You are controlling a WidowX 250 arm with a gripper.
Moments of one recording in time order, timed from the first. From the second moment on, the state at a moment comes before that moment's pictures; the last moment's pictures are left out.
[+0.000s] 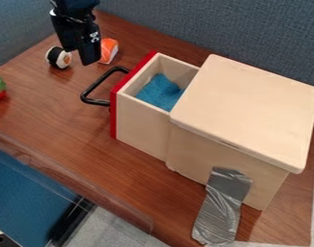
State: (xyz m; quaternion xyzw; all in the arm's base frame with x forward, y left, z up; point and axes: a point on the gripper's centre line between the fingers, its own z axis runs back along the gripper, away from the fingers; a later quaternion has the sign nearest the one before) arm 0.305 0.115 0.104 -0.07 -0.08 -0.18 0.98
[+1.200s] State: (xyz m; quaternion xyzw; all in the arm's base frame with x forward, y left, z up) arm 0.275 0.232 0.060 0.02 -0.01 -0.25 0.97
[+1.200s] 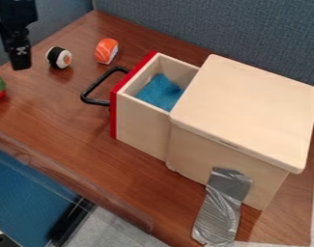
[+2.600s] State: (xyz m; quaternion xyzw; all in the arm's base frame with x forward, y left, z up) arm 0.237 0.253 0.025 0.03 0.00 -0.31 0.95
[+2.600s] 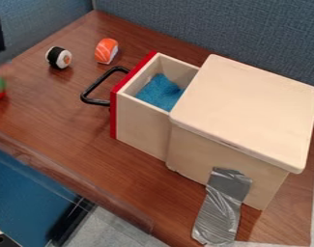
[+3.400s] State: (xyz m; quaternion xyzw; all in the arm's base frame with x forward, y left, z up) arm 0.250 0.266 0.009 0.02 -0.02 -0.25 0.97
